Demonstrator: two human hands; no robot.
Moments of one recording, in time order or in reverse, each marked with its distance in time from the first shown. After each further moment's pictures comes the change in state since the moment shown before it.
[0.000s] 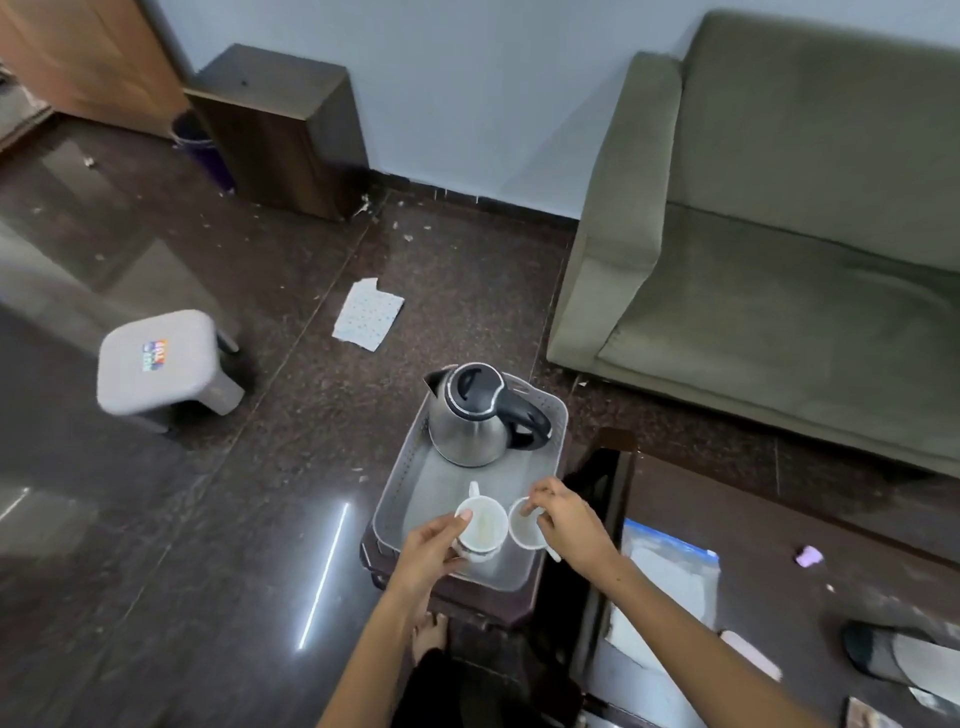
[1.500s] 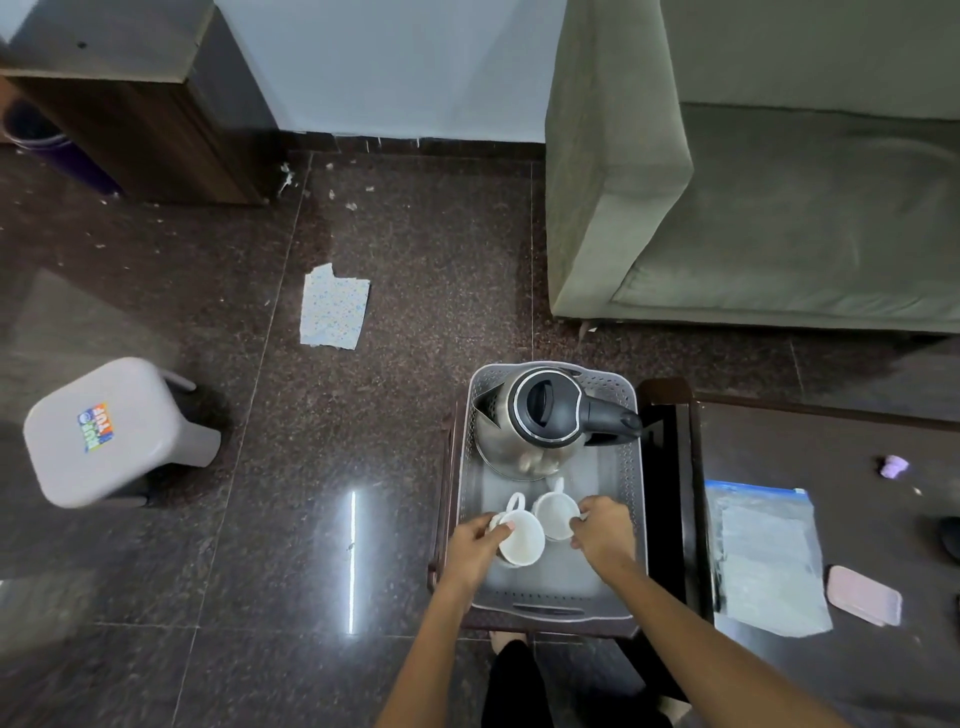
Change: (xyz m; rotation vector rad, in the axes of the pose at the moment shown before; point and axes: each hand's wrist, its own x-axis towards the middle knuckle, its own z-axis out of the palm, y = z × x) left_hand 0.153 0.015 -0.088 0.508 -0.134 -0.056; right_hand 0.110 -0.027 0.126 0.449 0.196 0.919
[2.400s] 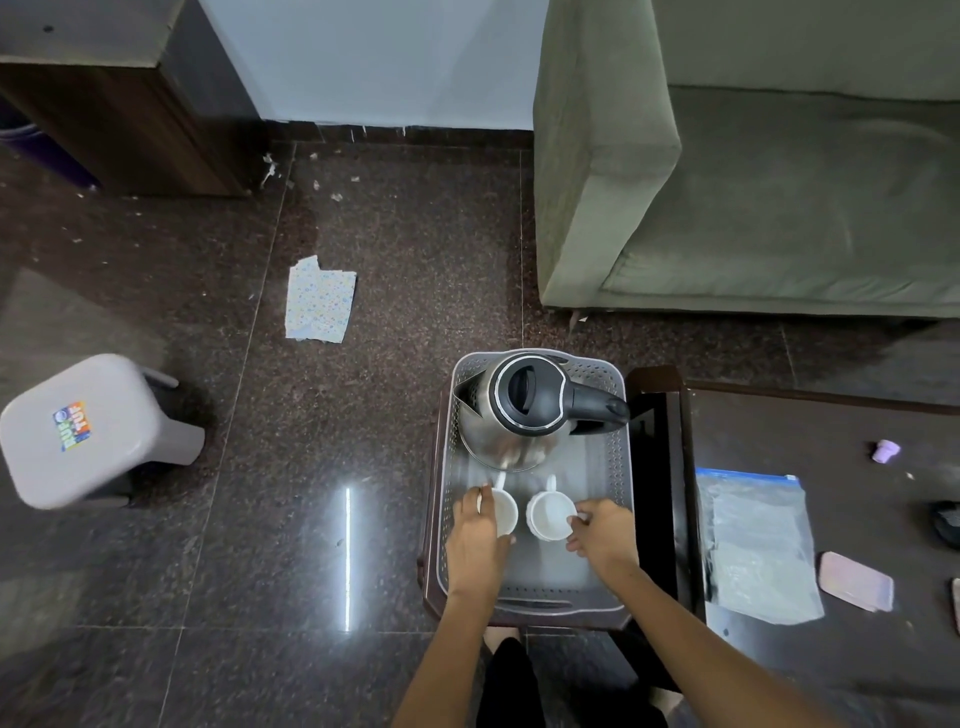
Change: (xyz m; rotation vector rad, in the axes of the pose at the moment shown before) left_hand 0.006 -0.011 0.031 0.971 0.181 0.270; right_hand -0.005 0.024 -0.007 0.137 -0.053 0.003
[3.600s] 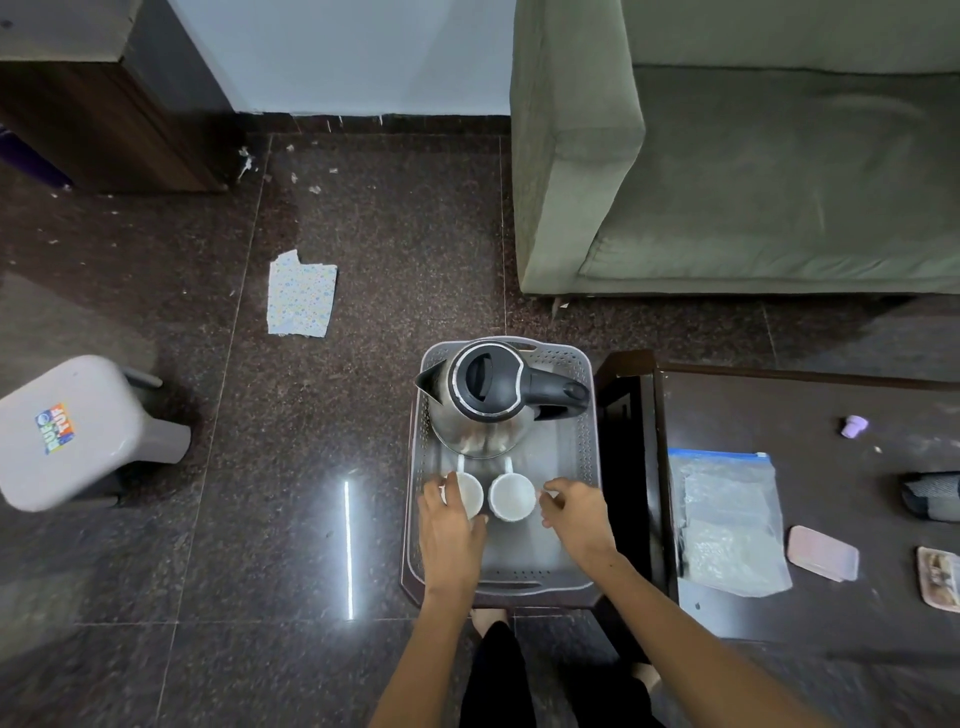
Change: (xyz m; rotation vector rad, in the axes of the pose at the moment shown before) left_hand -0.018 0.020 -0.002 -0.125 0.229 -0.054; right_hand -0.014 -0.005 -0.020 -0.059 -0.008 -0.211
